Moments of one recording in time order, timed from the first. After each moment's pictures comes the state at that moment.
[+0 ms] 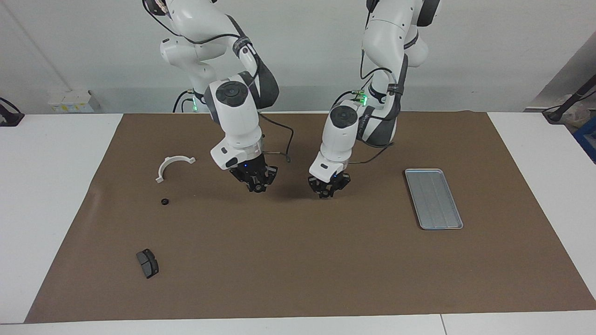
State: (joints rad) left arm -0.51 0.37 -0.01 -1.82 0.01 2.31 -0.61; right arm 0.36 0.28 0.07 -1.79 0.01 2.19 0.63
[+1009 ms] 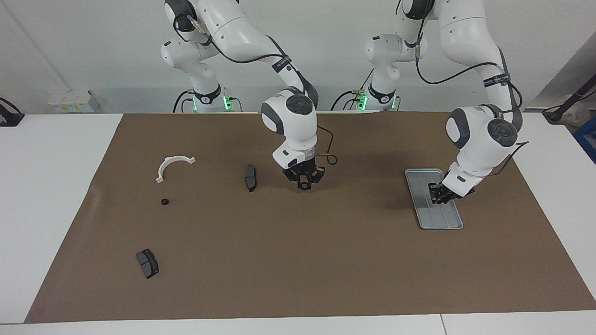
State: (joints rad) left arm 0.04 0.29 -0.01 -1.92 0.00 2.20 0.16; right arm 0.58 0.46 0.07 -1.79 -0.07 2.36 0.88
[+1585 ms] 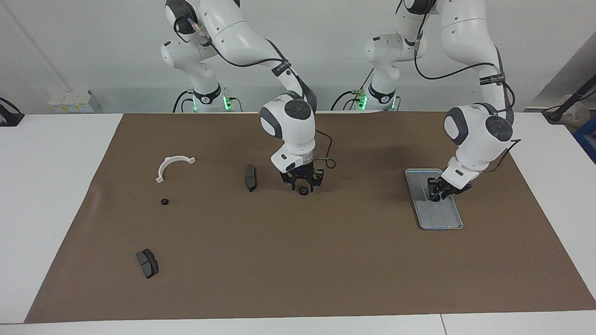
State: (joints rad) left arm 0.06 0.25 -0.02 -2.02 -0.04 2.30 0.19; right arm 0.56 0.45 0.06 -1.78 -0.07 2.37 0.87
